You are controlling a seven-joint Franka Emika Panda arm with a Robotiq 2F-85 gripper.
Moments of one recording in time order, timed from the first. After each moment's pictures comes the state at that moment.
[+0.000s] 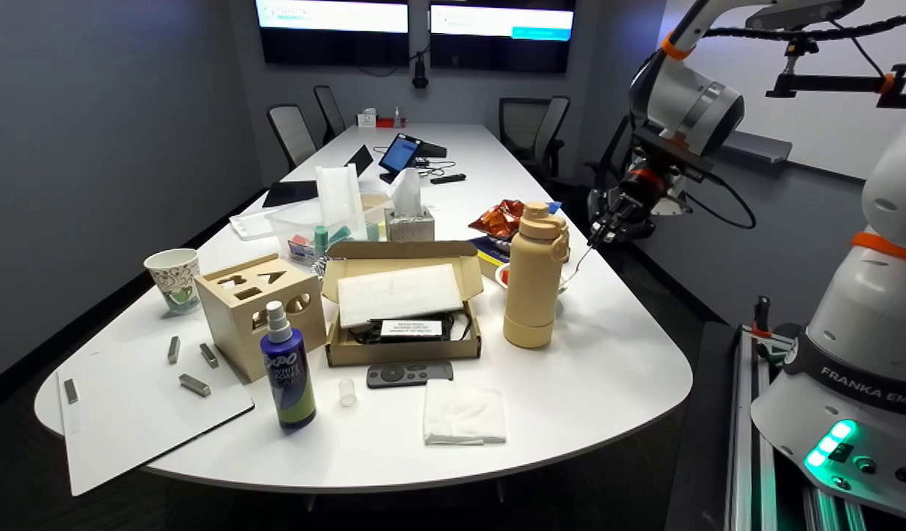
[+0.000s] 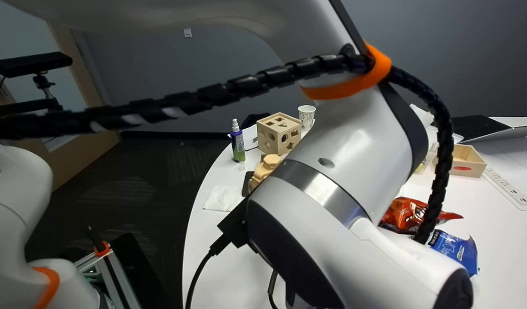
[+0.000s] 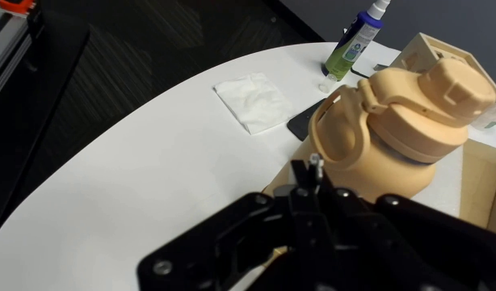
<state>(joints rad) -0.39 -0.01 -0.41 -2.60 0.86 1.77 0.06</state>
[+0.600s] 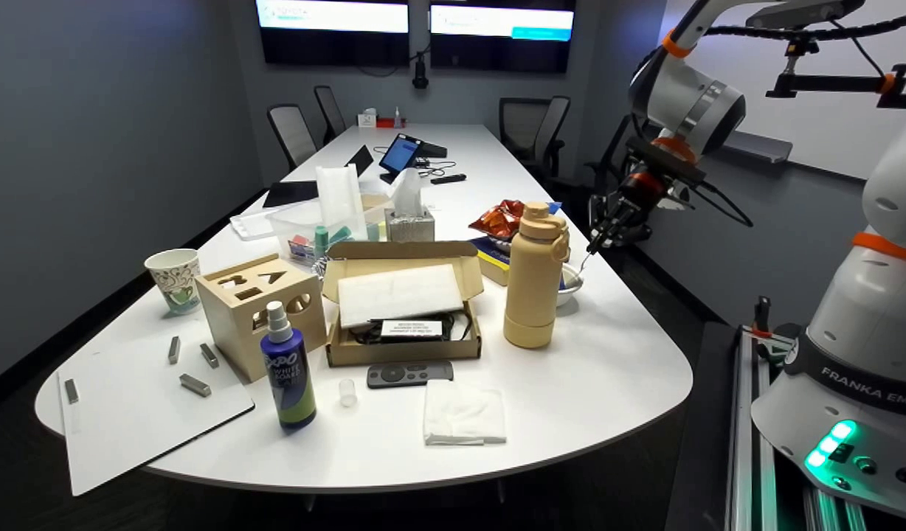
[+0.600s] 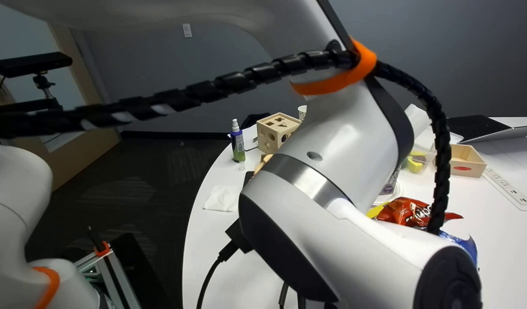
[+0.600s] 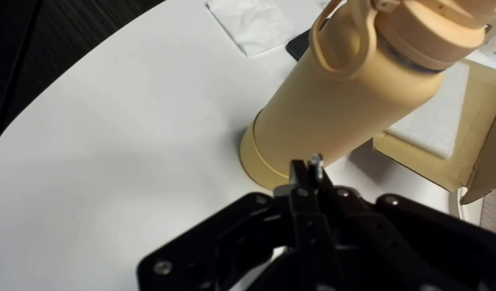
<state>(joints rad) -0.39 -0.04 -0.39 -2.62 0.86 2.00 0.08</state>
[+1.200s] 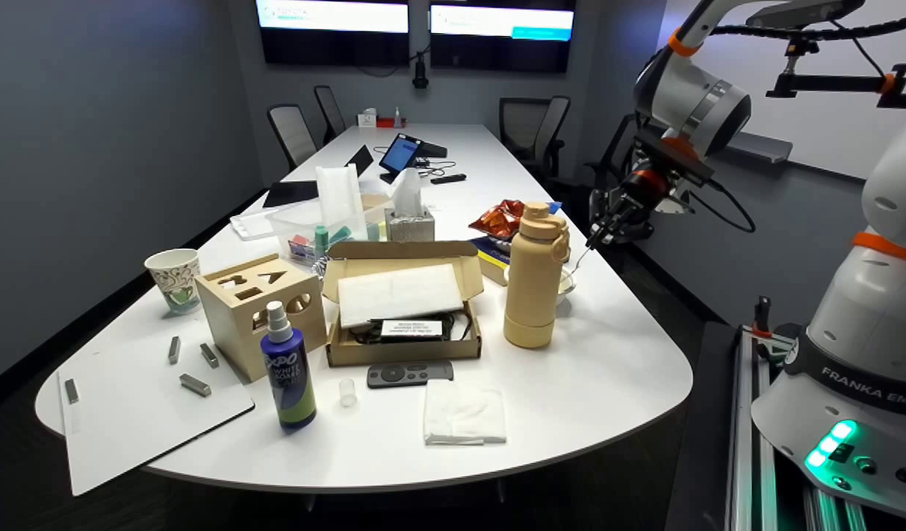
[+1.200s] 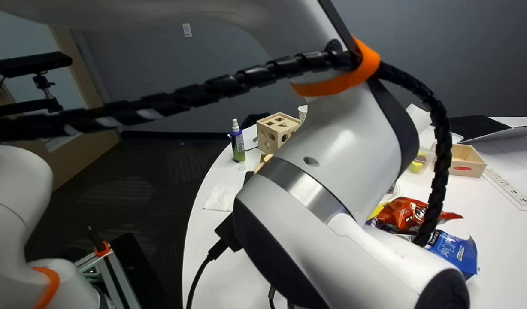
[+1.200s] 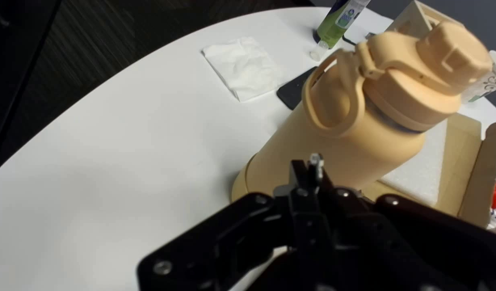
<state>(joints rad) -0.39 -0.05 -0.41 -2.63 0.89 1.87 0.03</state>
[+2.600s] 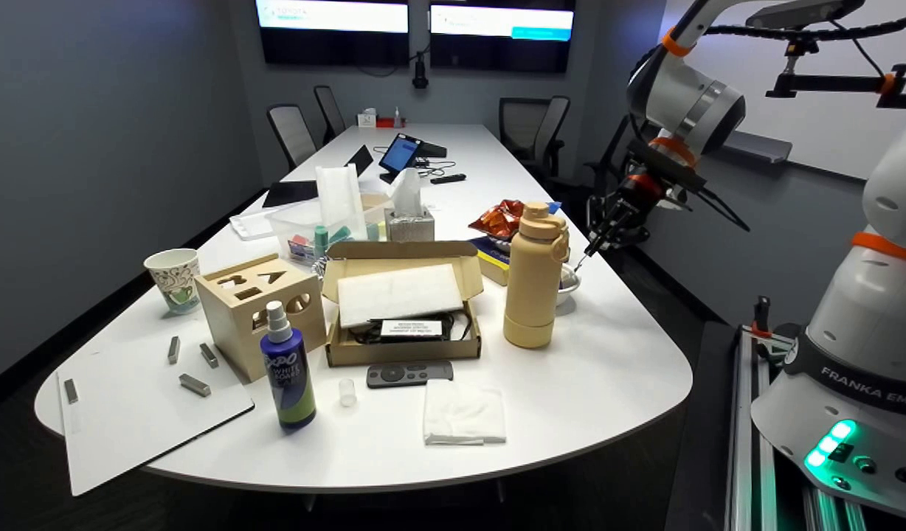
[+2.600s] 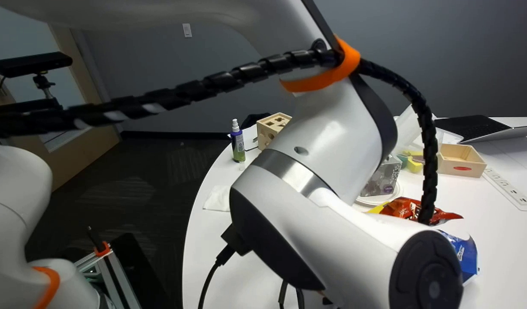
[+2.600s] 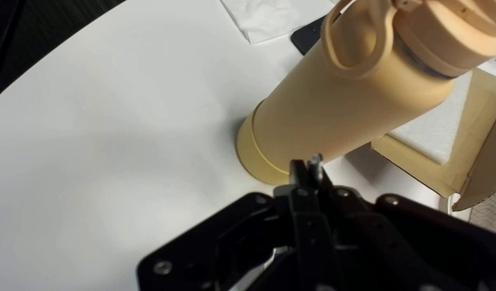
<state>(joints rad) -0.38 -0.06 -0.37 -2.65 0.87 2.06 0.01</state>
